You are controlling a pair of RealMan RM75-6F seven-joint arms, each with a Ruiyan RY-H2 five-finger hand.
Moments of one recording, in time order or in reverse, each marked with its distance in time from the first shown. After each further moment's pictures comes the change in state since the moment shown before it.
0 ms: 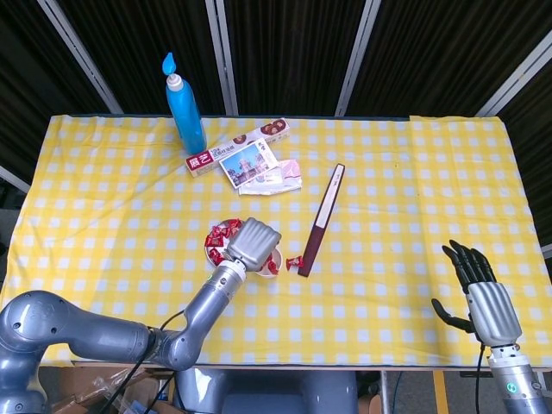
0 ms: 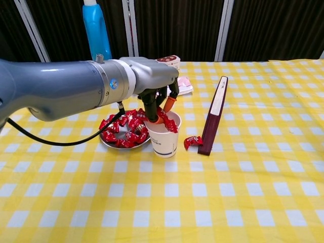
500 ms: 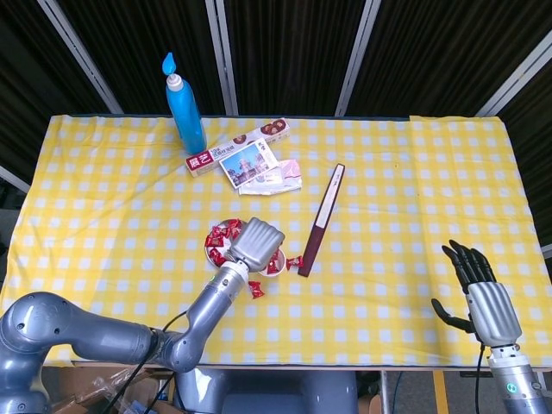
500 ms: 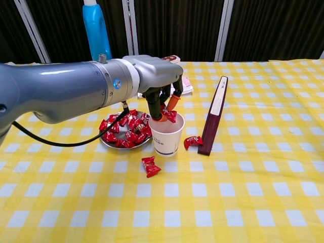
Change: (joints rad) left arm 0.004 -0.023 -0.004 0.012 0.038 0.016 -0.018; right arm -0.001 0.000 0.000 -0.001 -0.002 0.003 0.000
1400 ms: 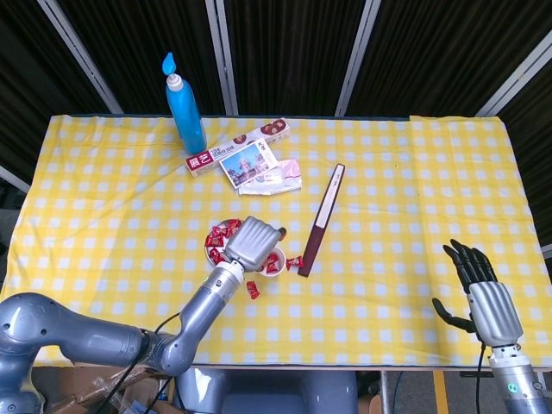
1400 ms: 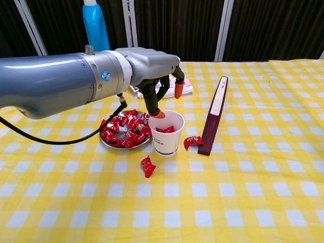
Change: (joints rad) left arm 0.043 0.054 -0.002 -0.076 0.069 0.026 -0.050; right arm 0.000 0.002 0.003 0.001 0.002 0.003 0.005
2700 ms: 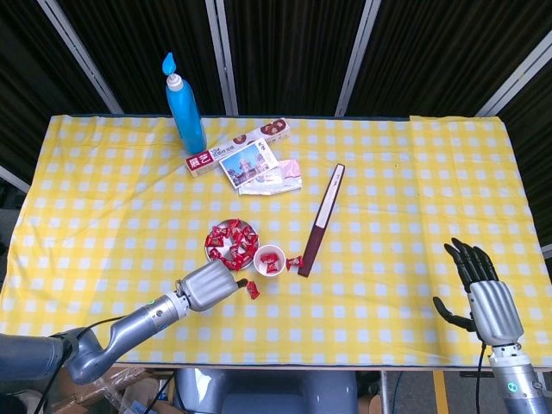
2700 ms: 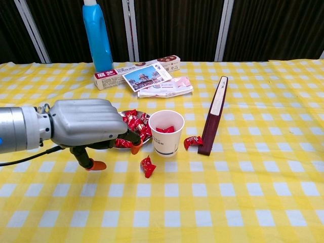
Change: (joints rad) left arm 0.259 0.188 0.325 0.106 0.813 -0.226 -0.364; right arm 0.000 -0.007 0.005 0.008 -0.003 0.009 -0.010
